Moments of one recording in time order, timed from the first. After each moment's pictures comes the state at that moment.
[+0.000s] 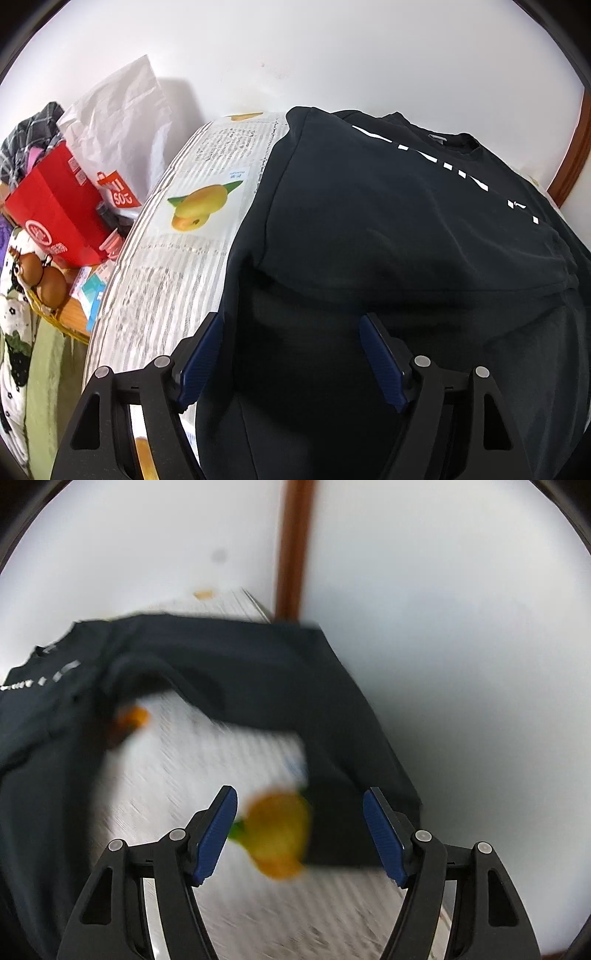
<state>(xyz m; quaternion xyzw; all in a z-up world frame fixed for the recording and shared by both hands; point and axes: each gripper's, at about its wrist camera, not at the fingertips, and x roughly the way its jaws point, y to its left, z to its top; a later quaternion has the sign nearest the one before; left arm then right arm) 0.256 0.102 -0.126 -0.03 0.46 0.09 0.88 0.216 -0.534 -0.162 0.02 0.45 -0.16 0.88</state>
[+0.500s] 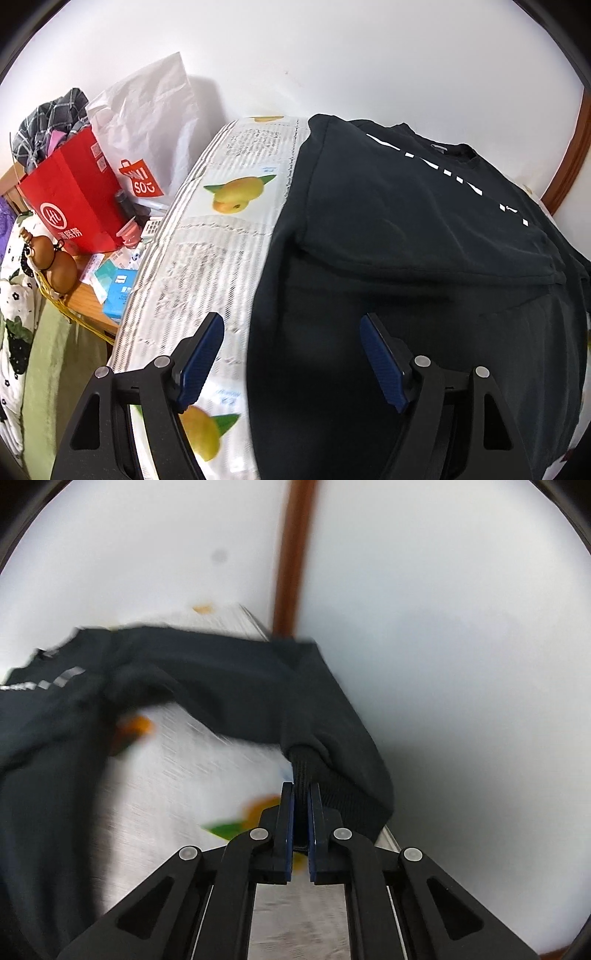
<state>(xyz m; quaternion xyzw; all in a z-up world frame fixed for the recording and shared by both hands) 0.216 0.128 -0.111 -0.05 0.46 0.08 0.88 0.219 -0.501 -0.123 -0.01 0.41 -0.17 0.90</state>
